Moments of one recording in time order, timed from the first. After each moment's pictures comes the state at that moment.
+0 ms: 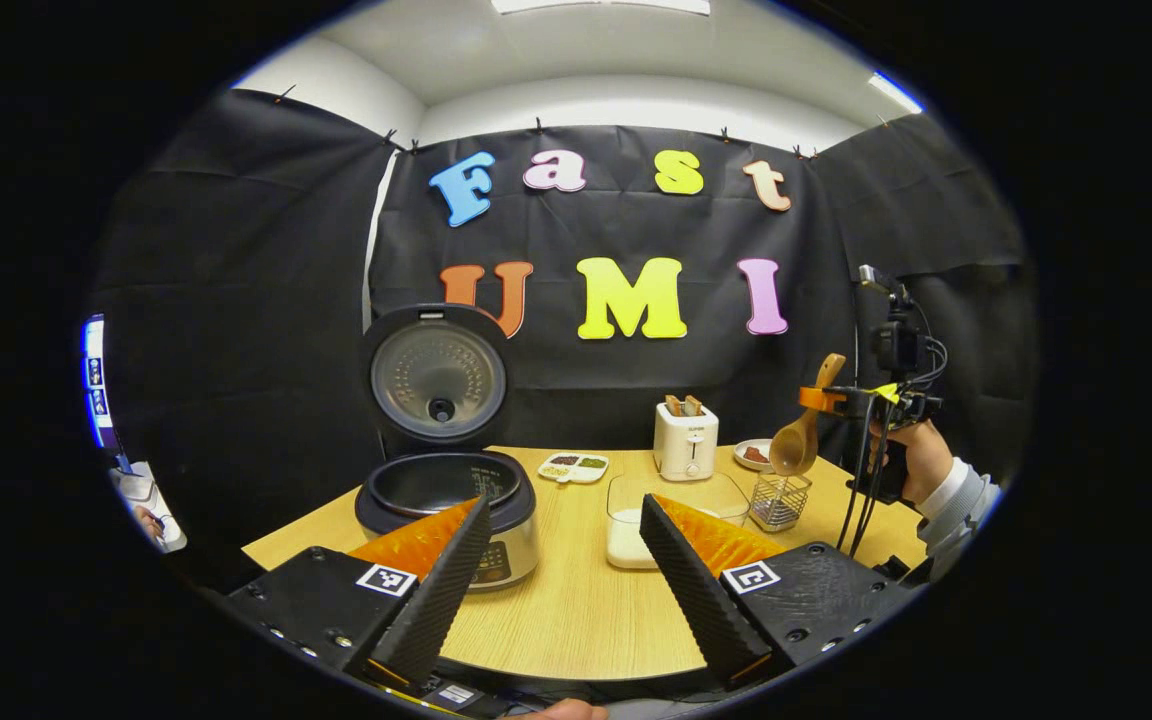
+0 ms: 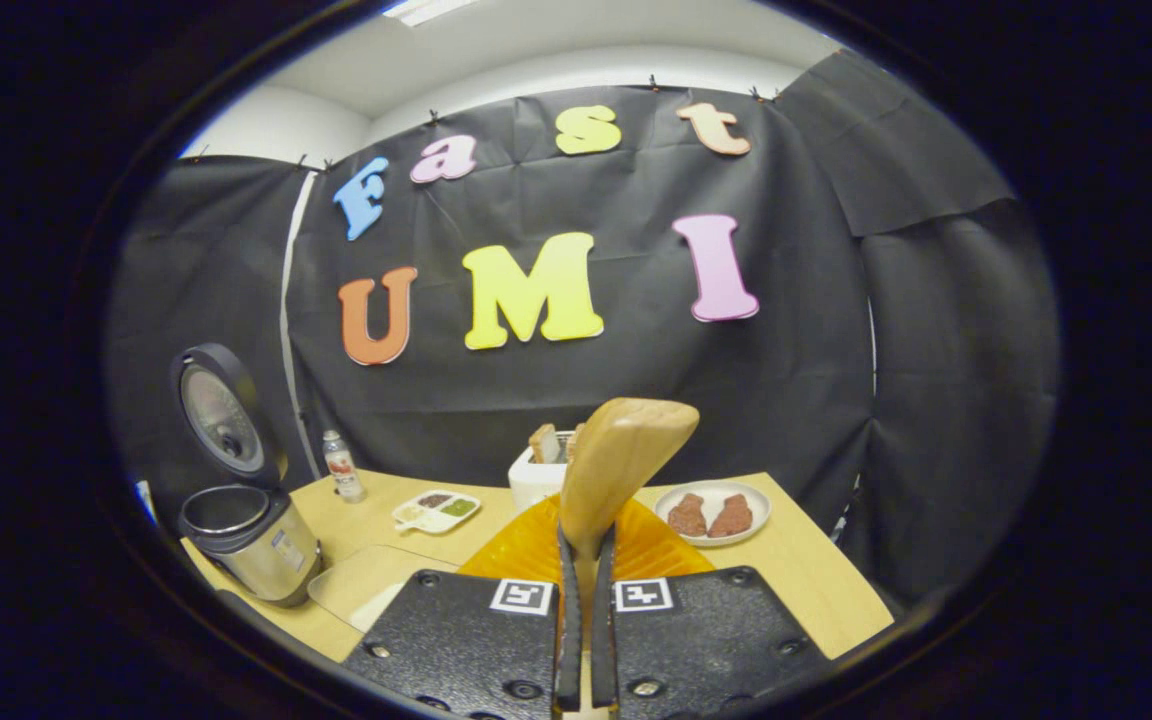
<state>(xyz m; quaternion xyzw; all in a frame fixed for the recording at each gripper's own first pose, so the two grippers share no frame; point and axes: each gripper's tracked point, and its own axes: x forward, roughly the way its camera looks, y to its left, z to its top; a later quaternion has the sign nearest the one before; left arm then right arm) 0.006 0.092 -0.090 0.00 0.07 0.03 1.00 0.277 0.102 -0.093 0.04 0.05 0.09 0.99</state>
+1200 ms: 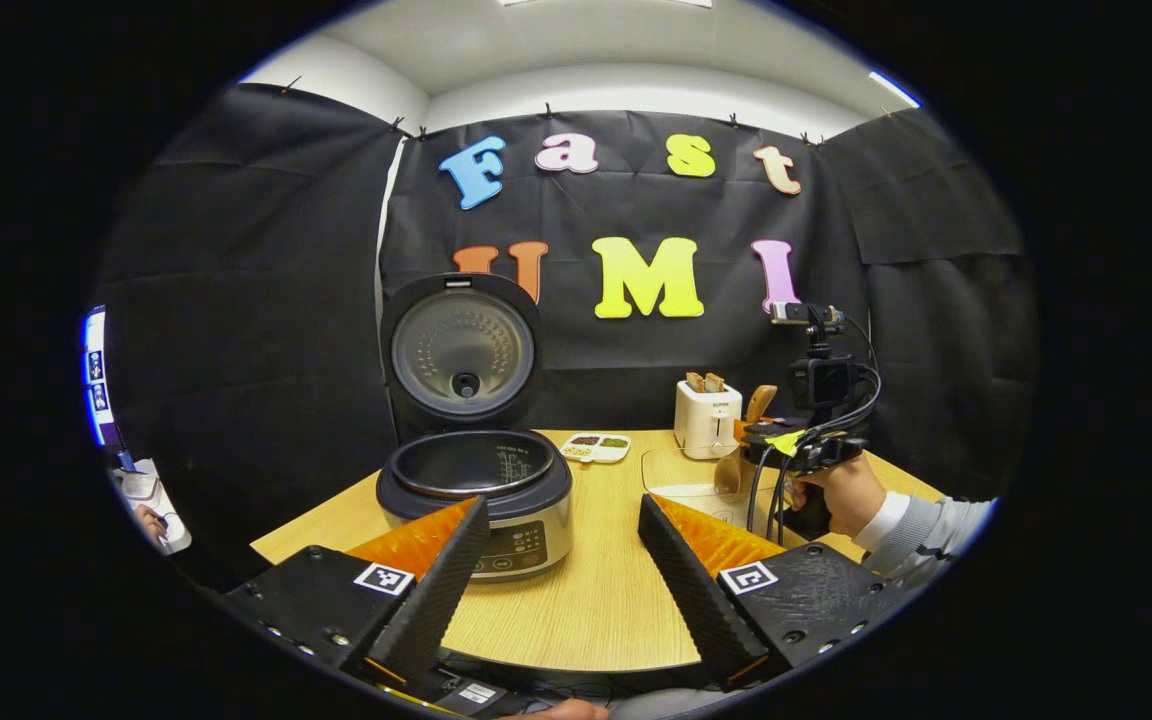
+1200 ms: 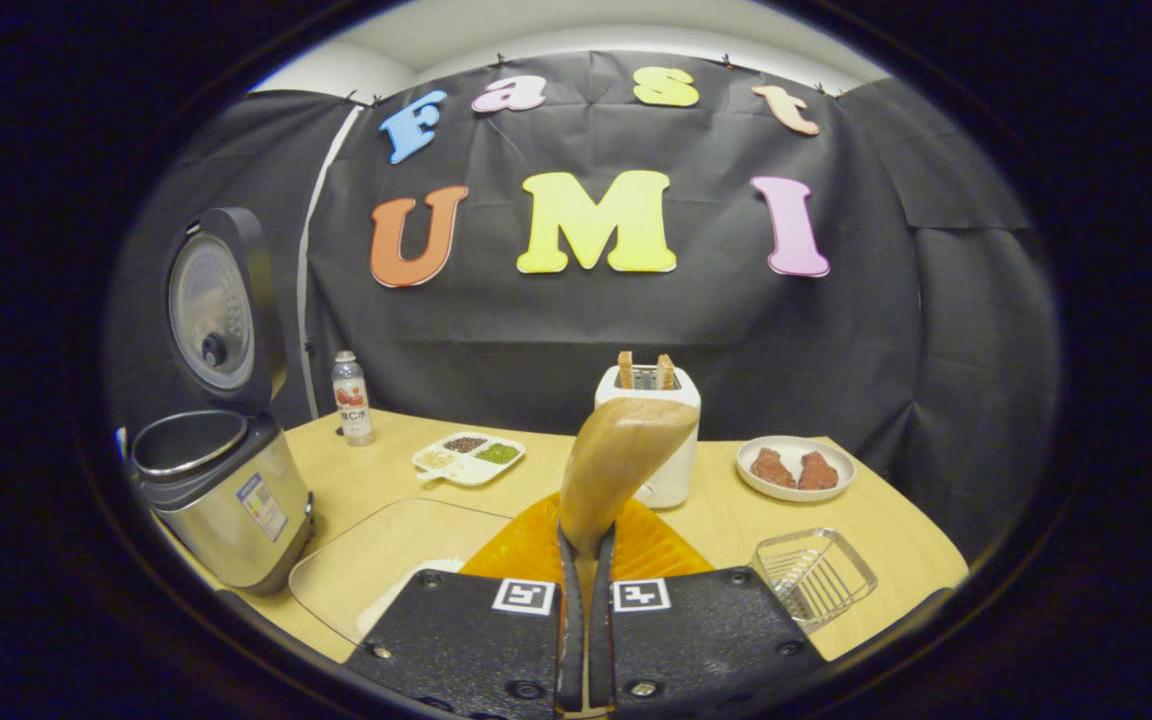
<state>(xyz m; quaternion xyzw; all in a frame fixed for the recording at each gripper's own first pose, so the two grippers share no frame) 0.009 0.123 -0.119 0.01 0.08 0.04 1.00 0.316 0.231 -0.207 0.00 0.10 0.09 0.99</state>
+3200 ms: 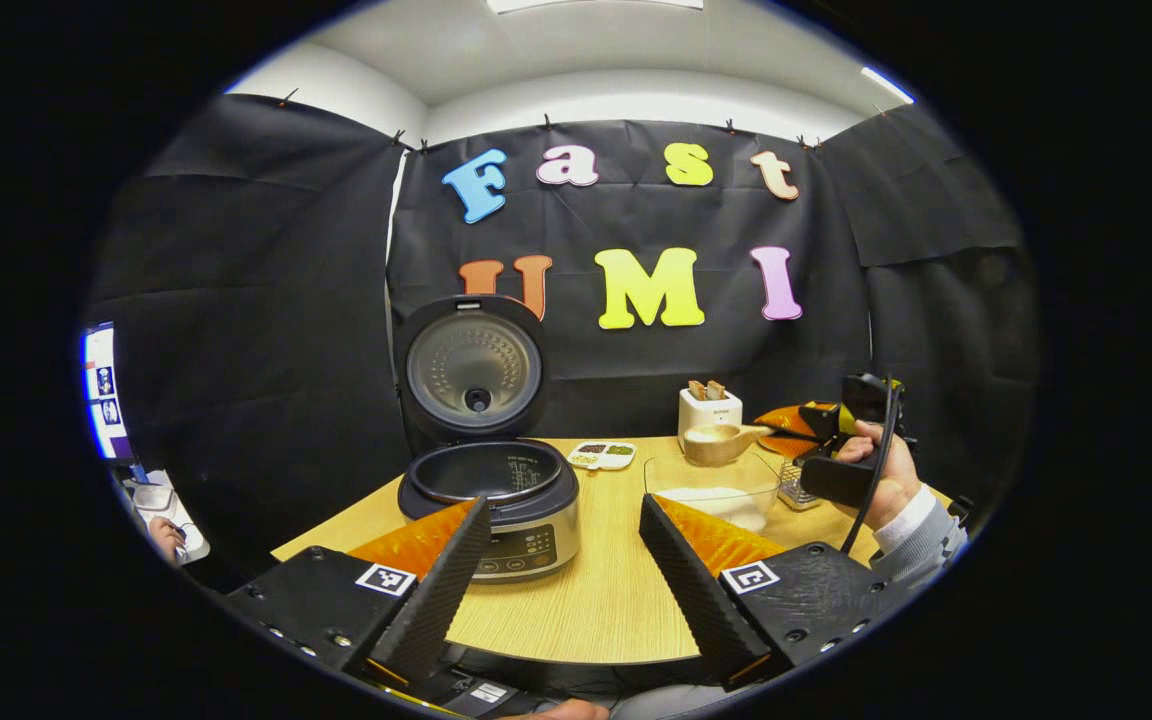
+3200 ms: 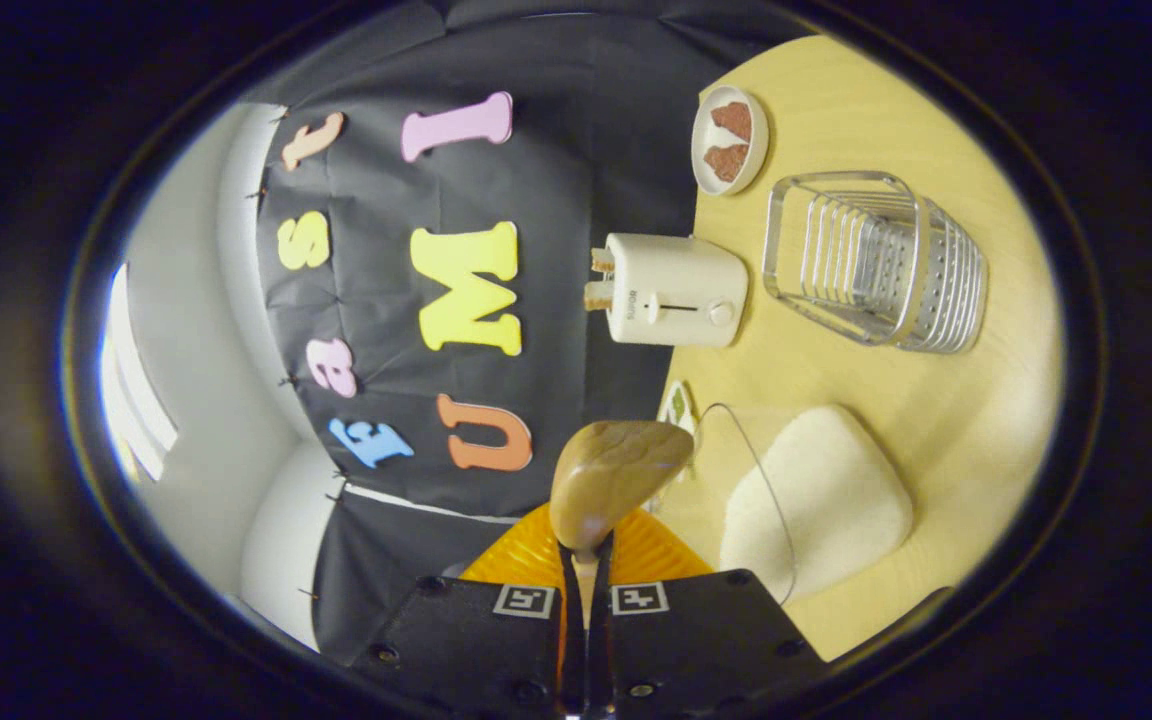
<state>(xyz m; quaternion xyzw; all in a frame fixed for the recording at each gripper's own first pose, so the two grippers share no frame) -0.019 0.125 -0.096 0.03 0.07 0.05 1.00 0.269 0.216 -0.153 0.68 0.20 0.21 0.67</state>
